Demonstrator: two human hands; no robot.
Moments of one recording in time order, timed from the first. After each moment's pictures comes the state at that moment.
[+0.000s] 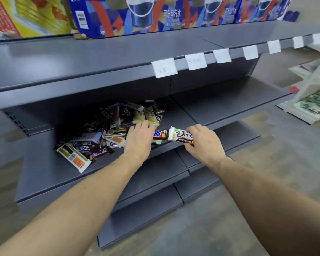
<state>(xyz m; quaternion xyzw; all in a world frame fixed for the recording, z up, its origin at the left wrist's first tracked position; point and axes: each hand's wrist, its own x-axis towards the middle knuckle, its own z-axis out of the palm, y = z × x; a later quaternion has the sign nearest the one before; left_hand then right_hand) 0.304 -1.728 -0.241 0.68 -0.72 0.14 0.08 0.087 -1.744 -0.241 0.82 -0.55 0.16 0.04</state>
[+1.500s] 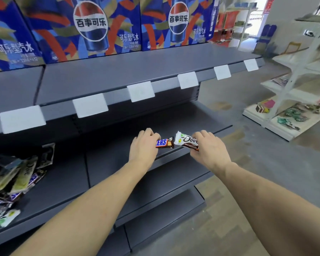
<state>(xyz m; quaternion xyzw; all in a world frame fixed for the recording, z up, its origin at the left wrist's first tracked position) -0.100 -2.005 -0.223 0.66 -0.73 0.07 0.15 -0.321 -2.022 -0.227 0.79 -0.59 0.14 0.06</state>
